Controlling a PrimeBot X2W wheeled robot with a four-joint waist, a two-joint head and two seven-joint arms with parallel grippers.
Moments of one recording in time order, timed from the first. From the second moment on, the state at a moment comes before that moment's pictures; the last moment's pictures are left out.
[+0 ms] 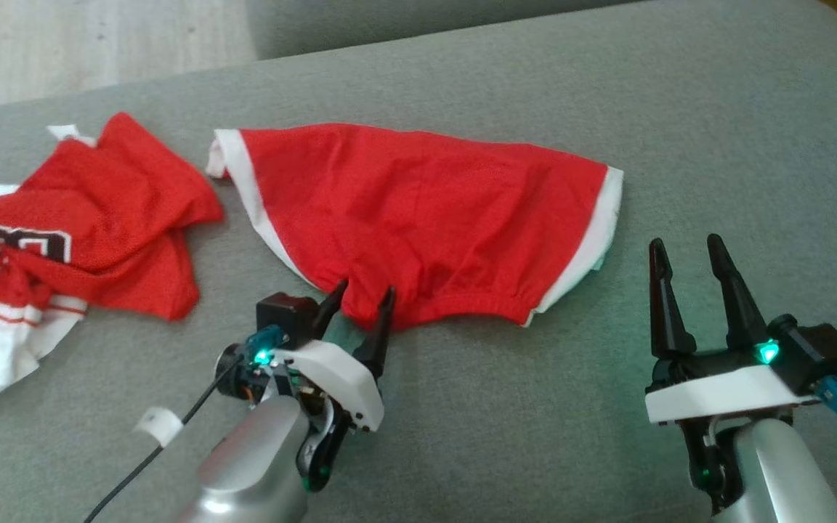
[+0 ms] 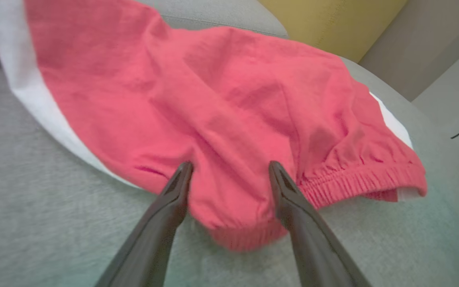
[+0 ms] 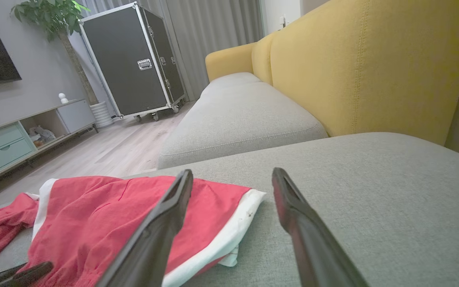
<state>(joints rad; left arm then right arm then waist) -0.49 0.05 -0.65 0.74 -0.62 -0.07 -0.10 -0.10 -0.05 0.08 0.19 0.23 0.13 -0.25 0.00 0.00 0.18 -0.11</state>
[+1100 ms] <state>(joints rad) -0.49 0.34 -0.77 0.66 -0.60 -0.01 -0.08 -0.07 -0.05 0.07 0.22 0.24 0.13 -0.25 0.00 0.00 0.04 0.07</state>
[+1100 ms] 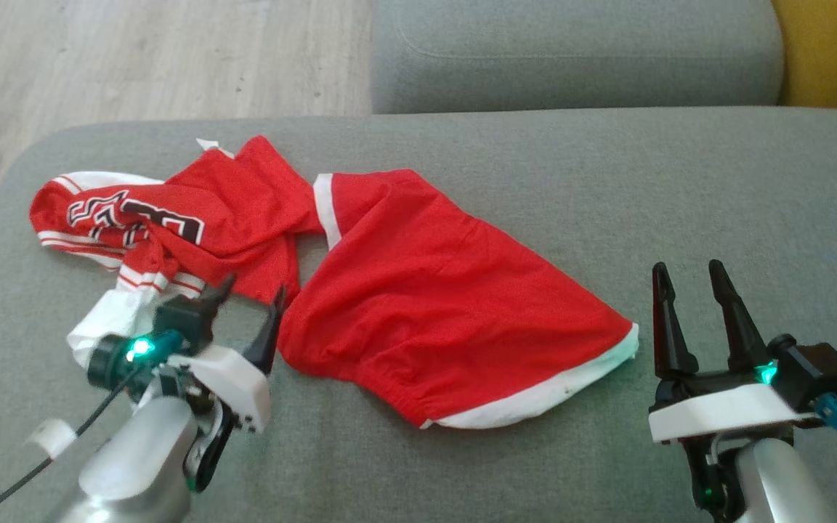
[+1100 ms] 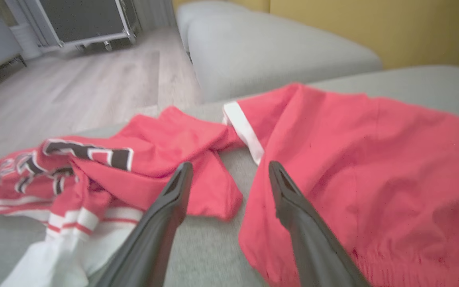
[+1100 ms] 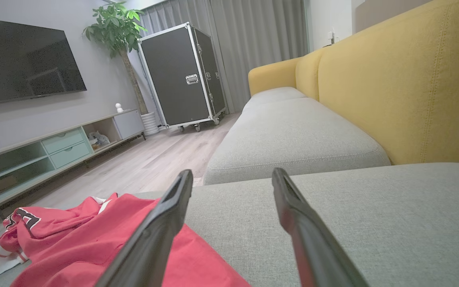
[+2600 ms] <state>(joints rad) -0.27 0.05 -0.50 0.34 -0.46 -0.03 -0.25 -0.64 -0.28 0.43 0.74 0.44 0.13 0.19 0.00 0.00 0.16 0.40</state>
